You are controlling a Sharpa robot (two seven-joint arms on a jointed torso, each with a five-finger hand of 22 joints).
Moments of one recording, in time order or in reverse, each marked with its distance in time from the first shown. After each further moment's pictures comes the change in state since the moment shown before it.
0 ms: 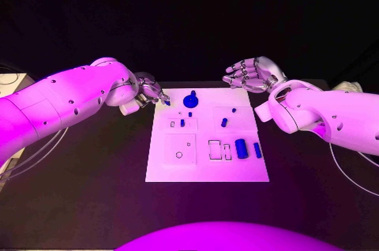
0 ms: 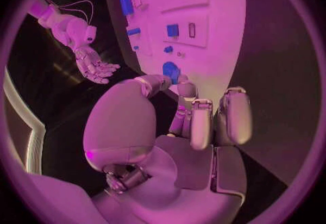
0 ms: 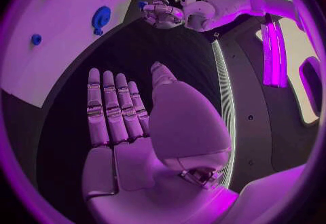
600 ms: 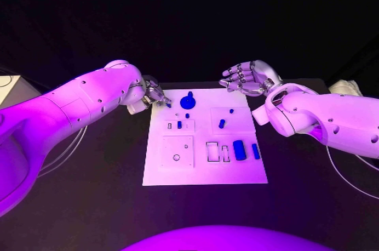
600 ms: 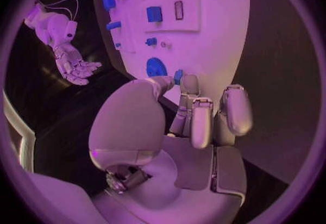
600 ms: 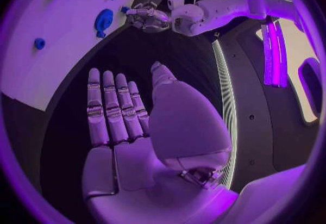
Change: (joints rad) left arm -0.016 0.183 0.001 -0.295 -0.058 0.064 0.007; left_hand 0.114 0.066 -0.074 0.044 -0.210 -0.051 0.022 -0.026 -0.073 -0.121 0.026 -0.087 -0.126 0.005 0.024 -0.028 0.000 0.000 -0.048 0.027 -0.039 -0.066; right arm 0.000 0.014 0.000 0.004 -0.006 -0.001 0.001; right_hand 0.000 0.000 0.000 0.000 -0.004 0.000 0.000 0.000 0.000 -0.003 -0.003 0.004 0.000 0.000 0.000 0.004 0.002 0.000 0.000 0.000 0.000 0.002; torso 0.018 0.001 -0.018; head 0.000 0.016
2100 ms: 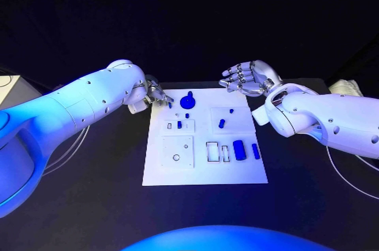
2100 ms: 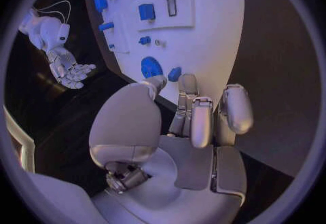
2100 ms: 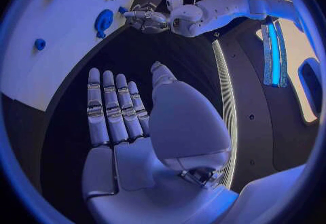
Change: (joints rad) left arm 0.000 0.024 0.000 -0.020 -0.054 -0.016 -0.024; left_hand -0.137 0.015 -0.228 0.020 -0.001 0.004 0.004 -0.070 -0.007 -0.040 0.013 -0.020 -0.021 -0.004 0.004 -0.009 0.000 0.000 -0.009 0.009 -0.016 -0.033; right arm 0.000 0.000 0.000 0.003 -0.002 0.000 0.000; right_hand 0.000 0.000 -0.006 0.000 0.000 -0.007 -0.001 0.000 0.001 -0.011 0.004 0.004 0.000 0.000 0.000 0.006 0.009 0.000 0.000 0.000 0.000 0.008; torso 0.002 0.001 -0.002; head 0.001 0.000
